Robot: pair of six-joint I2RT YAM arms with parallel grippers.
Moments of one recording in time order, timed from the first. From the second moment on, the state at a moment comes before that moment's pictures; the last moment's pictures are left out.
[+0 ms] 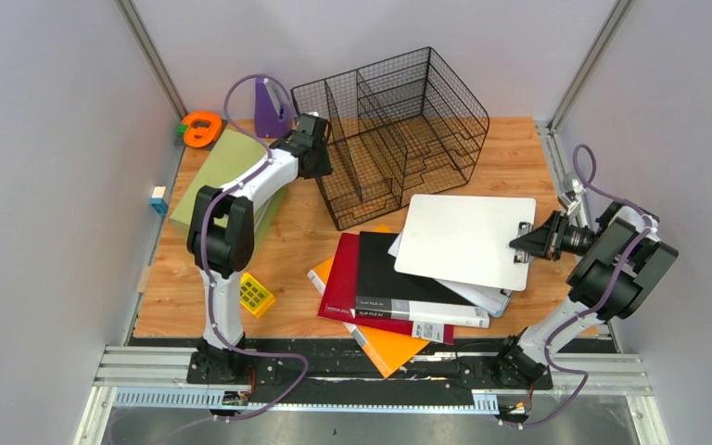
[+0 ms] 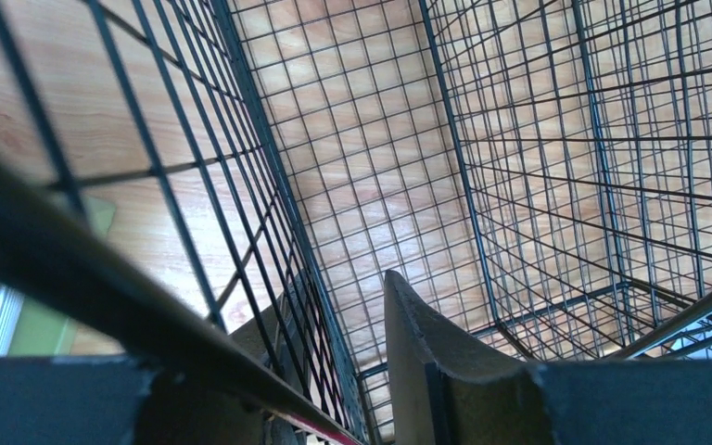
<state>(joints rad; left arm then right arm) -0.38 2.06 1.68 -0.48 -0.15 -0.50 -0.72 1.79 1.19 -1.49 -1.17 -0.96</state>
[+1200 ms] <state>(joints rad) -0.32 1.89 1.49 -0.37 -0.06 -0.57 -0.76 1.64 1.14 -1.49 -1.21 -0.99</state>
